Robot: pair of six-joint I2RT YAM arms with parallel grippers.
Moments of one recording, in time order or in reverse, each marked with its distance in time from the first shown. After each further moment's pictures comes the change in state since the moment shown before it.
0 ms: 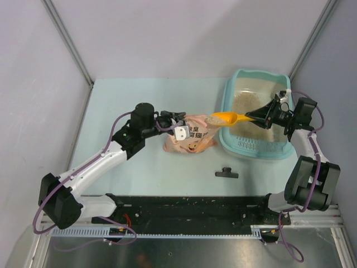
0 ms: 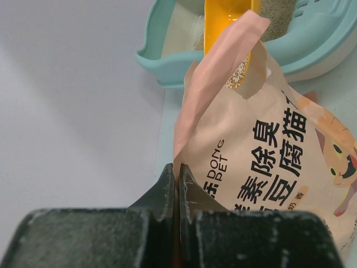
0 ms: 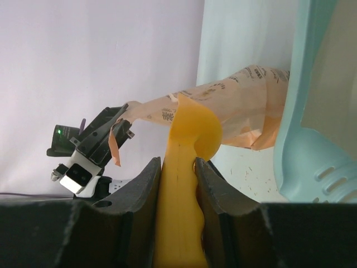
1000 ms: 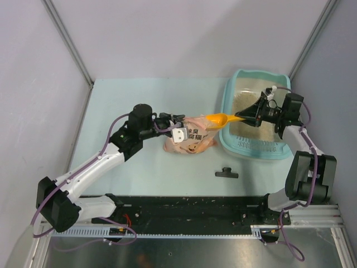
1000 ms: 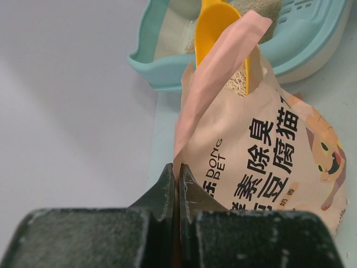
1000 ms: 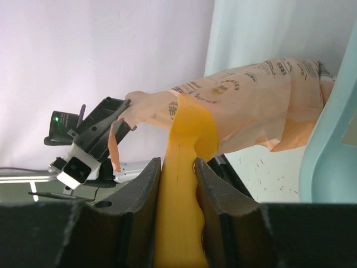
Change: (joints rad) left arm 0.000 -0.035 -0.003 -0.046 0.030 -0.015; right arm 0.127 0.074 0.021 0.096 -0.018 0.062
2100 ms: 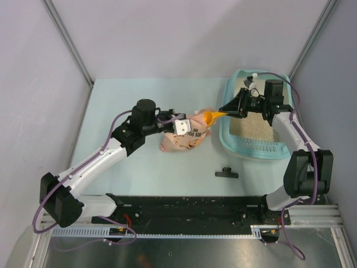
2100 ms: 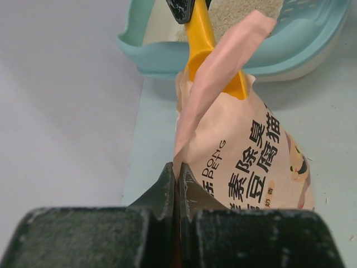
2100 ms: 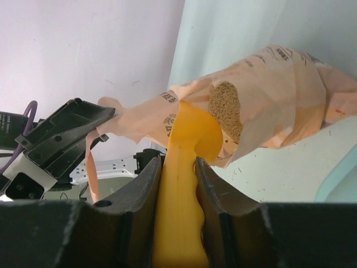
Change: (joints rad) left arm -0.003 0.059 0.089 -0.079 -0.050 -0.097; right arm 0.224 0.055 0.275 -0.344 0.224 -0.264
